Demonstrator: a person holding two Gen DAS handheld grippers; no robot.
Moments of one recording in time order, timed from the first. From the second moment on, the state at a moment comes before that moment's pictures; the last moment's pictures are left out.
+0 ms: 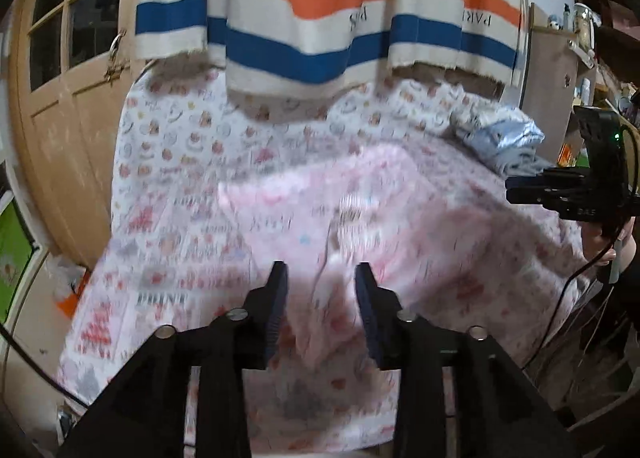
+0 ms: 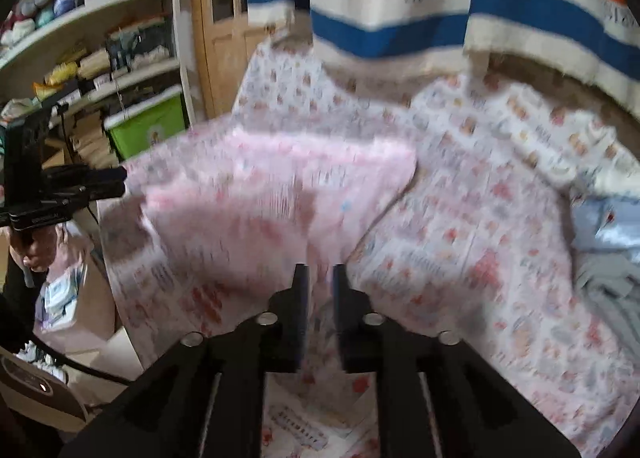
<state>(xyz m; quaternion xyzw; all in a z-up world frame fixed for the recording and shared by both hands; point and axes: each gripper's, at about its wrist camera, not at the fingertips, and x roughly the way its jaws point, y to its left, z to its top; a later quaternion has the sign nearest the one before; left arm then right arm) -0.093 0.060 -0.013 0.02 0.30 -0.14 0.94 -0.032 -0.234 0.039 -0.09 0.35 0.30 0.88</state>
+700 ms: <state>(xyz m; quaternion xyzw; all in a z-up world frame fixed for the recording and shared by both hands) -0.004 0.018 -0.020 0.05 0.32 -0.17 0.93 0.044 -0.157 0.010 -0.08 0.38 0.36 0.85</state>
